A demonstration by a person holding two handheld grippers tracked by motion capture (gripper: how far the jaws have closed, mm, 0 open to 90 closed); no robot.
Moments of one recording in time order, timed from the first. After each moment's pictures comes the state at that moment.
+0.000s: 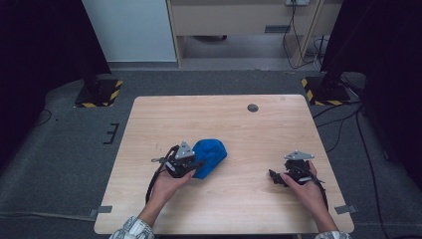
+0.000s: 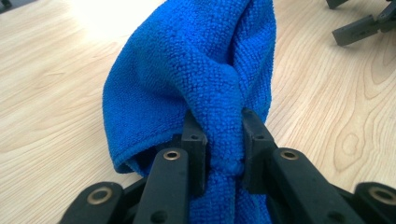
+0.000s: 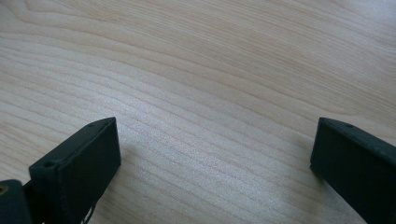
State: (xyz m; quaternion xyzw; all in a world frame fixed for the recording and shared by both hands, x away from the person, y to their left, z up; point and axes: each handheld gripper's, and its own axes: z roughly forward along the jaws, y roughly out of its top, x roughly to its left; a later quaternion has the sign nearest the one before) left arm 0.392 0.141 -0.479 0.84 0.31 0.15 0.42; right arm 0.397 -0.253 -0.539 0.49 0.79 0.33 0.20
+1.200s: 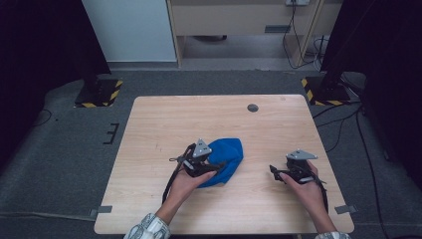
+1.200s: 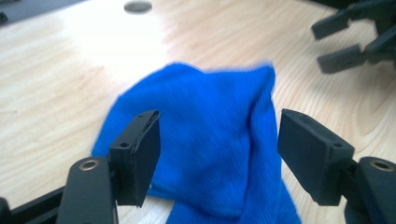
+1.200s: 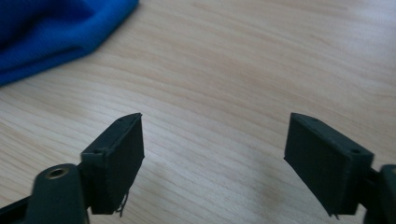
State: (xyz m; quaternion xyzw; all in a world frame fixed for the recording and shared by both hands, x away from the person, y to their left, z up) left arm 0.396 0.101 -0.474 0.81 0.32 0.15 0.46; right arm 0.390 -0.249 -0.522 0.47 0.77 0.37 0.22
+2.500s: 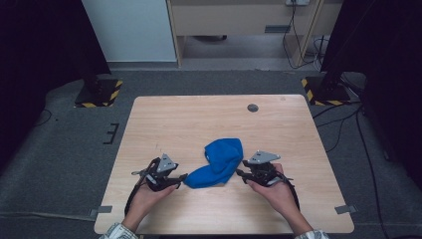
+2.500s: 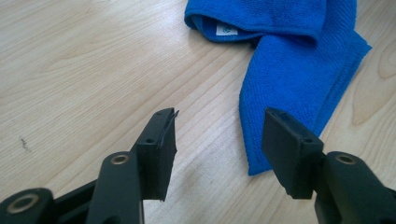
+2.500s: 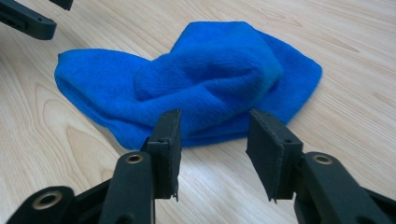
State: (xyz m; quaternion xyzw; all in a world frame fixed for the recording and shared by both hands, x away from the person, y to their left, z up) left arm 0.361 0.205 -0.498 0.85 0.34 0.18 0.37; right arm 0.373 -0.138 -0.492 0.34 0.83 0.41 0.16
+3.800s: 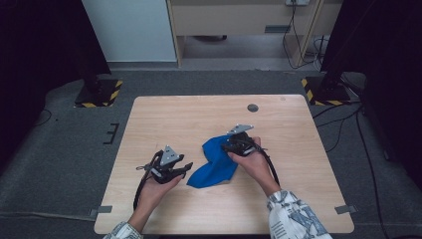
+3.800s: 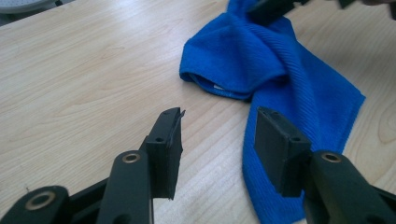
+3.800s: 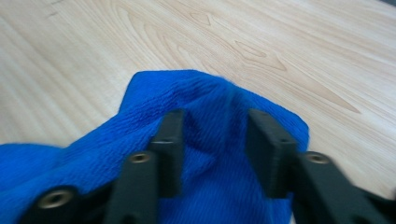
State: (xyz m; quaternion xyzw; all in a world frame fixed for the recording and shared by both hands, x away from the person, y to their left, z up) left arm 0.377 0.189 -0.485 0.81 0.36 0.20 0.42; right arm 0.463 -0.087 -0.488 0.36 0.84 0.37 0.17
